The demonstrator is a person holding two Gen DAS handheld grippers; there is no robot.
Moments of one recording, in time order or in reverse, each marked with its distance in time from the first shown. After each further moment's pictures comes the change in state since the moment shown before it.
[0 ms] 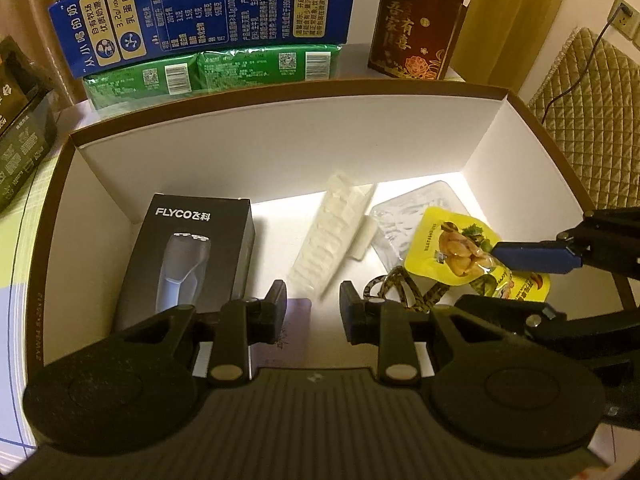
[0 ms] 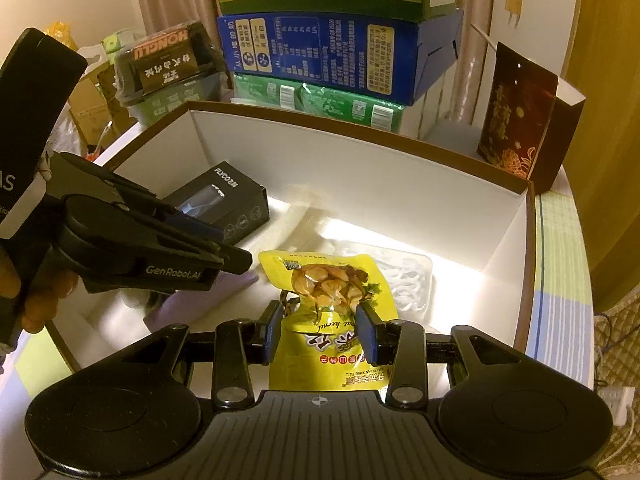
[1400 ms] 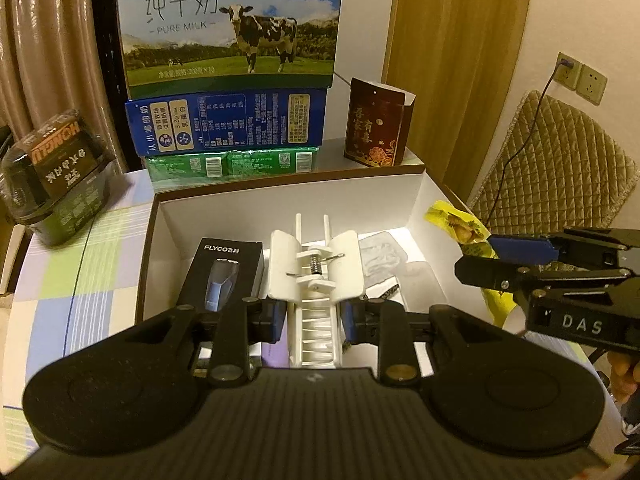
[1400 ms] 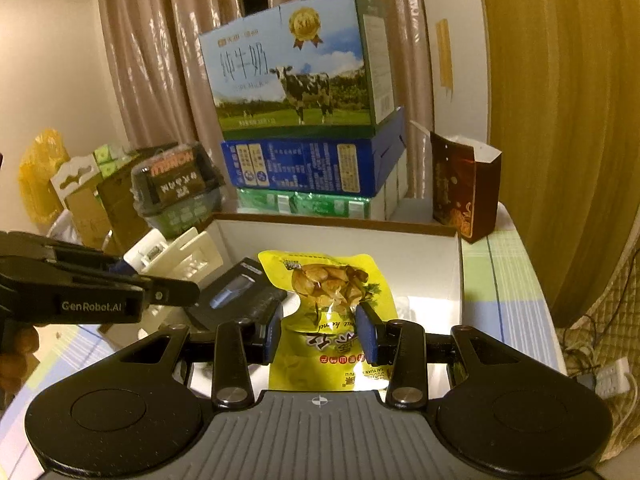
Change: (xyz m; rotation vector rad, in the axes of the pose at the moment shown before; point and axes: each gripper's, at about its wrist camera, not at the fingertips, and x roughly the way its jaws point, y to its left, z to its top) left arm -0.138 -0.016 -0.050 0.015 -0.273 -0.004; right arm -0.100 0.032 -0.030 0.147 -0.306 -0.046
